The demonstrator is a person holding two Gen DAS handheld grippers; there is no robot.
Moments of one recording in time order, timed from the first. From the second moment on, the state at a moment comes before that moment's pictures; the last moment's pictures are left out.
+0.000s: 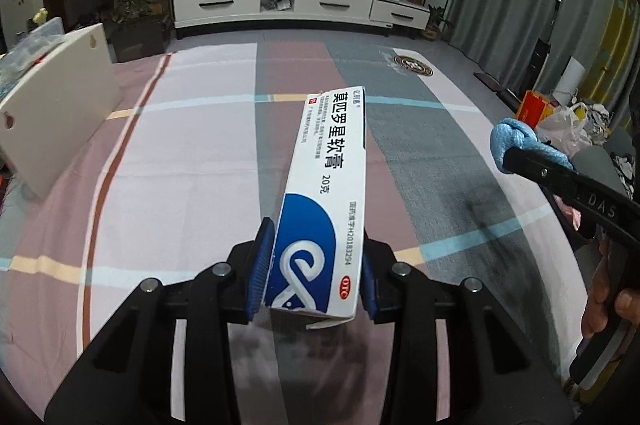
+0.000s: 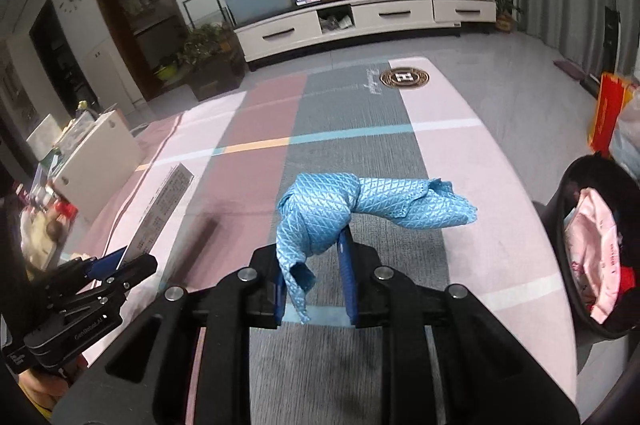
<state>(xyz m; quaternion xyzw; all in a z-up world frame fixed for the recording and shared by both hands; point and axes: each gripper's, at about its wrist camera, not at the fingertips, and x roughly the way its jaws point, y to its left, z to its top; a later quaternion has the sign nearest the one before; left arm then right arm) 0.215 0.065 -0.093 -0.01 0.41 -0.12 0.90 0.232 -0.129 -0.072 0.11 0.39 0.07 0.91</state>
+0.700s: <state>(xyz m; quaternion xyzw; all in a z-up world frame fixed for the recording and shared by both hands) 0.173 0.031 -0.059 -0.02 0.37 -0.13 0.92 0.185 -0.155 -0.042 0.07 0.35 0.07 0.93</state>
